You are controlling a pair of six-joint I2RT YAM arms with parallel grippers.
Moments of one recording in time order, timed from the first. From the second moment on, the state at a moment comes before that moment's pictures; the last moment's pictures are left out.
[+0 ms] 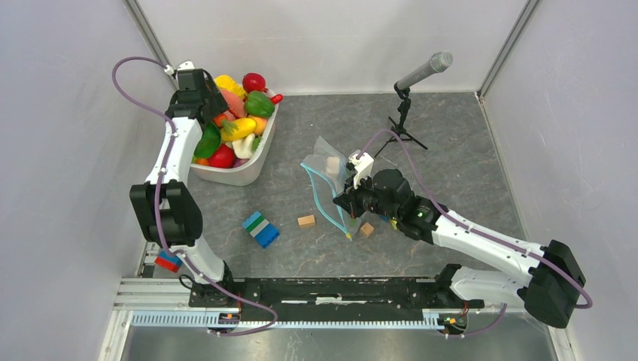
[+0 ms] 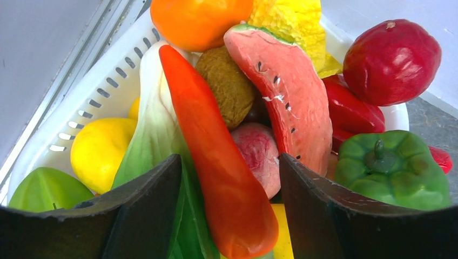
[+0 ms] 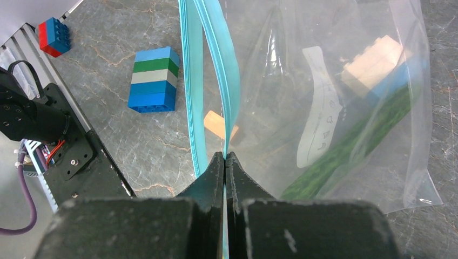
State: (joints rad) left arm 0.06 1.72 1.60 -0.48 -0.21 -0.38; right arm 0.88 1.12 0.74 -0.01 -0.08 0.25
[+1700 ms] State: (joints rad) left arm 0.10 1.67 1.51 -0.35 -0.10 -0.32; right arm 0.88 1.12 0.72 0.02 -0.11 0.29
